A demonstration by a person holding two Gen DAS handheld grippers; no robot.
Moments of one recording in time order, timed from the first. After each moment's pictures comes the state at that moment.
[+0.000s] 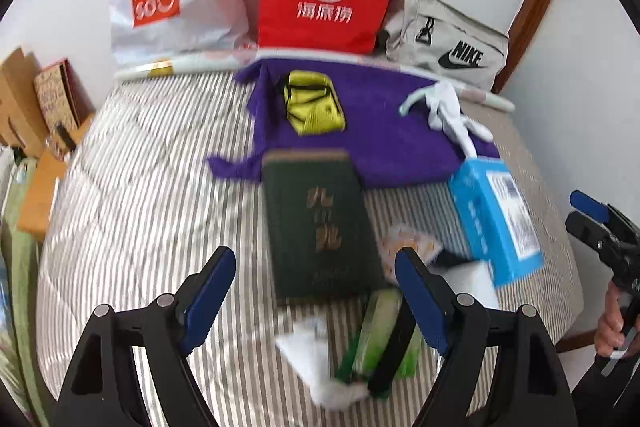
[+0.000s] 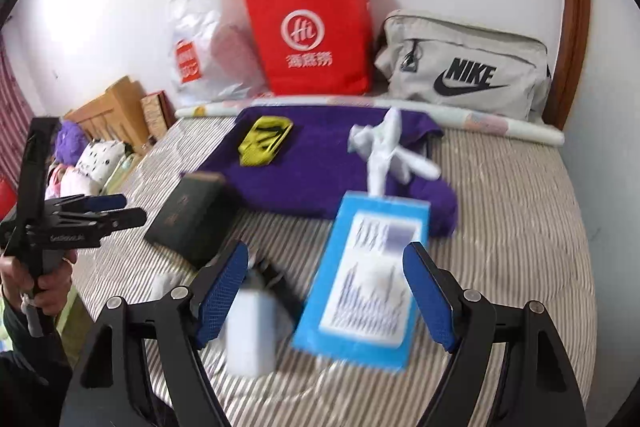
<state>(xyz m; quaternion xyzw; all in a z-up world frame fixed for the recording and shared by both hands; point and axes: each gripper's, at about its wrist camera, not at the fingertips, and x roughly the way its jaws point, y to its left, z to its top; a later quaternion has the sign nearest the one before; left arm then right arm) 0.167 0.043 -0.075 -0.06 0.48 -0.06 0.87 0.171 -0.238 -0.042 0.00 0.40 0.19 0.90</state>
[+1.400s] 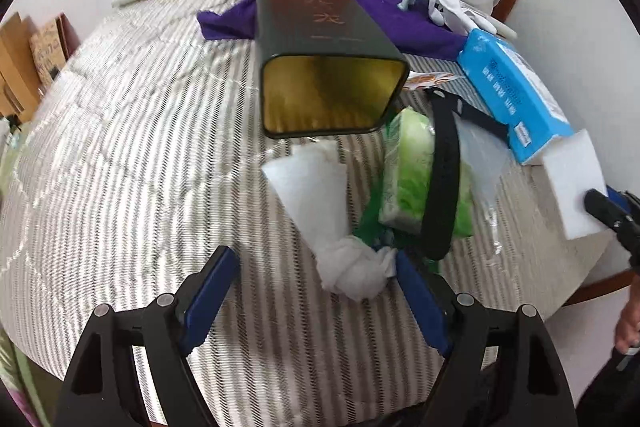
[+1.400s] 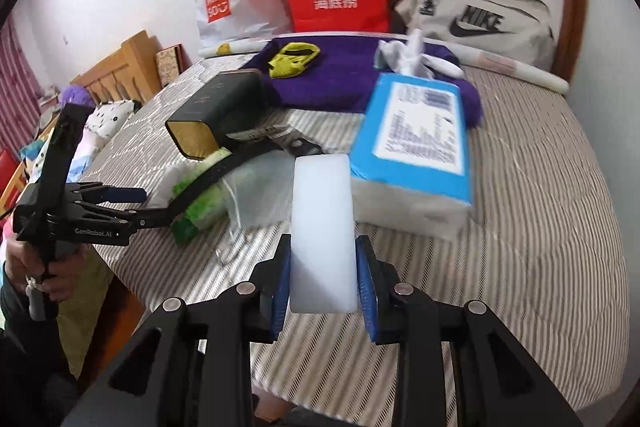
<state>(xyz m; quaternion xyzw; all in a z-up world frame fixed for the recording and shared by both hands) 0.093 0.032 -0.162 -0.02 0.52 -0.06 0.85 0.077 -0.232 -0.109 -0.02 0.43 0.19 0.88</state>
